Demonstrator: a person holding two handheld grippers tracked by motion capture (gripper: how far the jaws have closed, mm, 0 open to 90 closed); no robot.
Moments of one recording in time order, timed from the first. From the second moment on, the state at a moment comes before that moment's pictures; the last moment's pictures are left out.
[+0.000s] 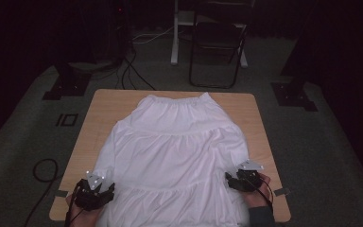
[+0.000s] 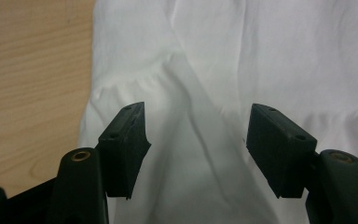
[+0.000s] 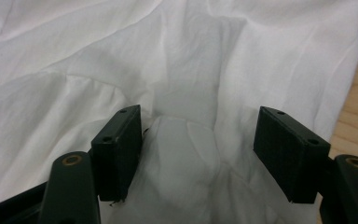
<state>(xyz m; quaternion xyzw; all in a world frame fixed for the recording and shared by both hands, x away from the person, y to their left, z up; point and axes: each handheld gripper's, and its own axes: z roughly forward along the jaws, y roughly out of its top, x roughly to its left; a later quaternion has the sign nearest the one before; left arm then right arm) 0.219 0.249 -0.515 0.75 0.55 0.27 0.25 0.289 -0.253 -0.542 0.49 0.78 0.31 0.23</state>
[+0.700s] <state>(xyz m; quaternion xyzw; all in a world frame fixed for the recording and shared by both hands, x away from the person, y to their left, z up) 0.215 0.374 -0.496 0.66 0.65 0.33 0.19 0.290 -0.261 -0.547 0.50 0.77 0.33 0.22</state>
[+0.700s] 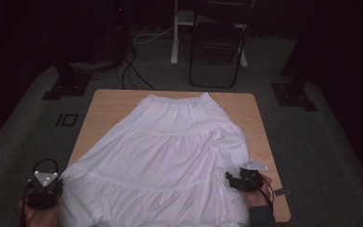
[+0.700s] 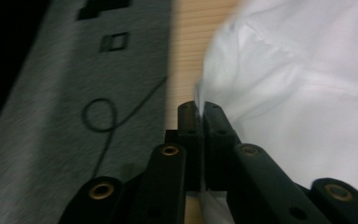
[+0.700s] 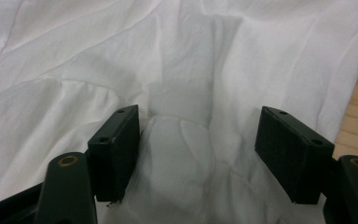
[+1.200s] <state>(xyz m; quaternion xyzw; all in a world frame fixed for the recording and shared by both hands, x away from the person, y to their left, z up) 0.214 0.372 -0.483 0.64 0.65 0.34 0.22 0.290 -0.261 -0.547 0.50 0.77 0.33 0.22</state>
